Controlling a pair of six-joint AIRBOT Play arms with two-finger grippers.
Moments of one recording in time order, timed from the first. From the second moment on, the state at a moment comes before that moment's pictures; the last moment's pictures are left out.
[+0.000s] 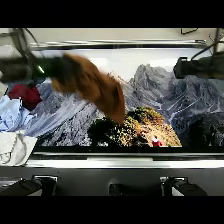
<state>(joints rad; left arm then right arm) -0.42 -1.17 1.55 1.14 -1.03 -1.52 0.09 -1.11 1.61 -1.59 1.25 1.59</state>
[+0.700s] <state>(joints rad) -0.37 -1.26 1.07 1.09 -1.02 -1.69 0.09 -1.26 1.38 -1.37 1.55 1.63</state>
